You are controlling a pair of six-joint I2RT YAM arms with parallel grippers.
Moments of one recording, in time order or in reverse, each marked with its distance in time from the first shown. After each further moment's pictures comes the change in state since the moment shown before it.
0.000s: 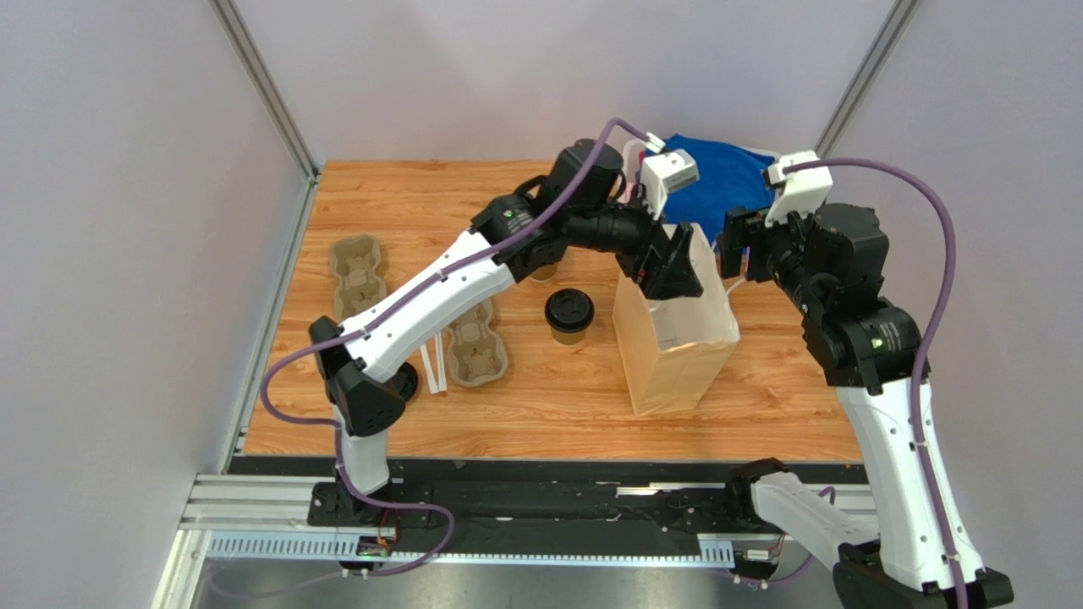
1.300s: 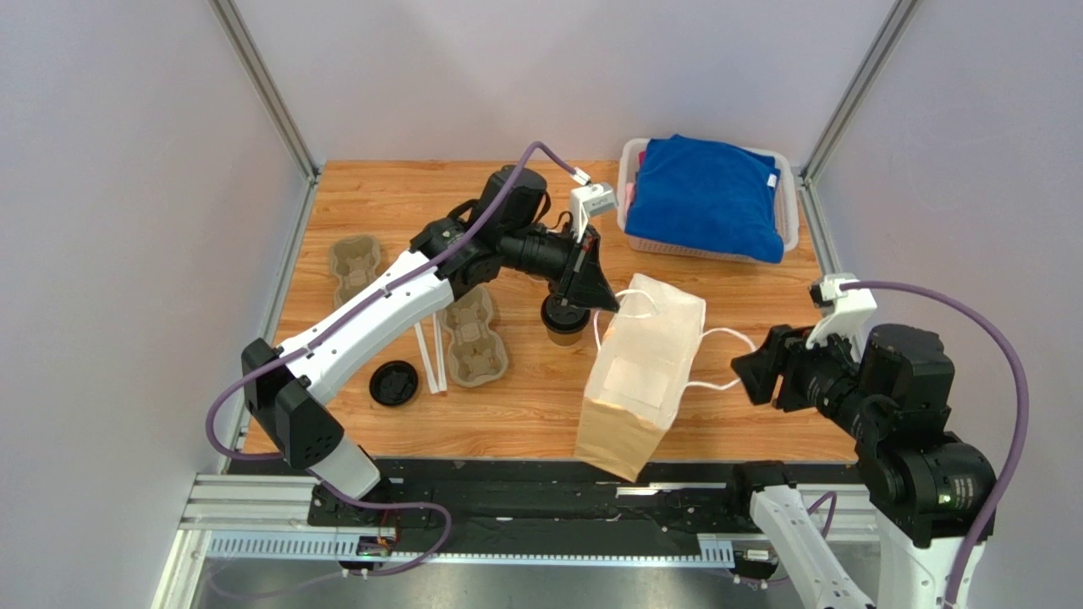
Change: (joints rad) left arm 0.155 -0.257 -0.480 0.067 0.250 -0.059; right arm -0.186 -0.310 -0.011 -0.559 -0.335 0.180
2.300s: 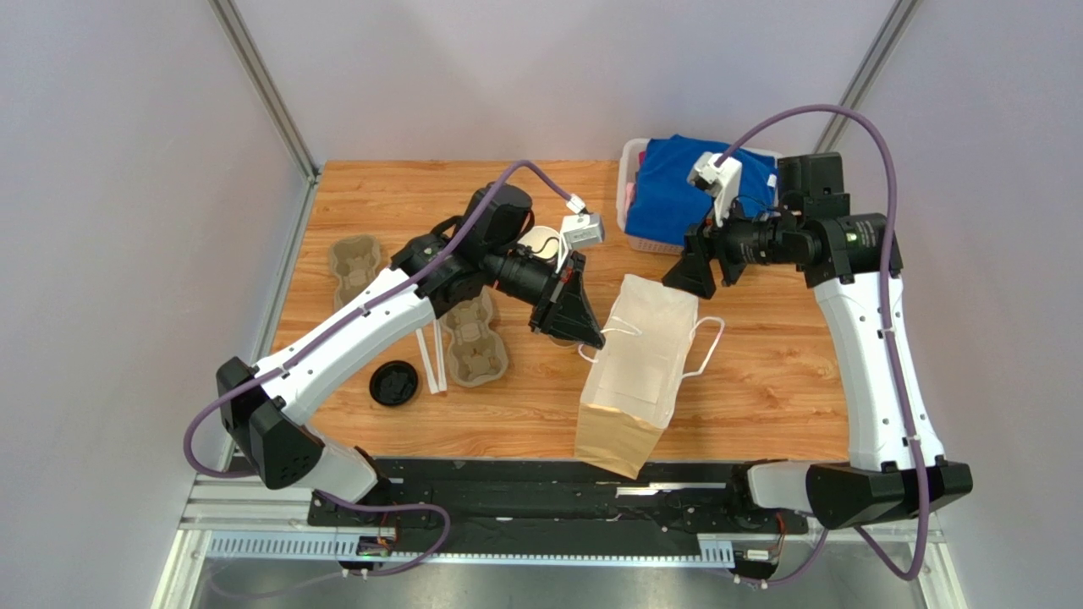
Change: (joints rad) left arm -0.008 -0.113 -0.135 -0.018 0.247 0.135; right arm 0.048 0.674 0.300 0.093 -0.488 -0.566
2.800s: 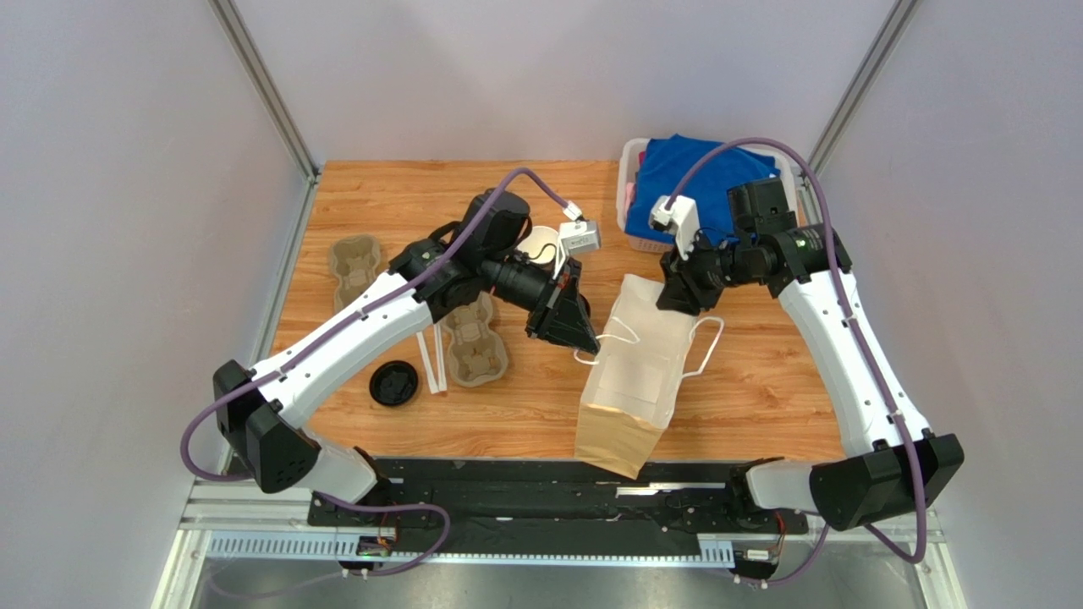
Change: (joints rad) left arm 0.004 -0.018 -0.037 -0.017 -0.015 0.002; right arm 0.107 0.013 -0.211 0.050 0.134 -0.122
